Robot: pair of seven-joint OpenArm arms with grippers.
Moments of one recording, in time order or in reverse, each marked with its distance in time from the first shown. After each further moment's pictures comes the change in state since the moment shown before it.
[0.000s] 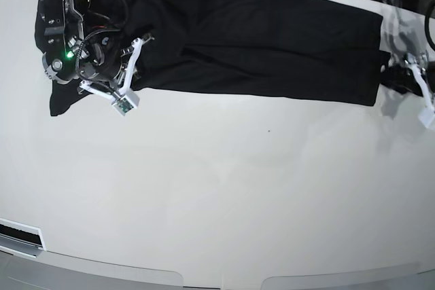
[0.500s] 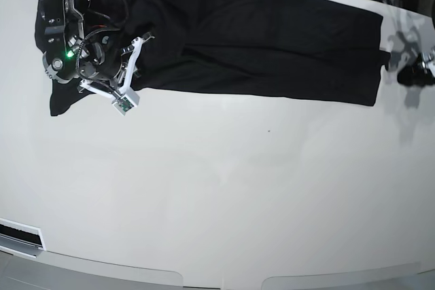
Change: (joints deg) left arm 5.0 2.7 -10.8 -5.7 -0.3 0.5 0.5; right arm 0.0 0.0 0.0 0.0 0.0 -0.5 0.0
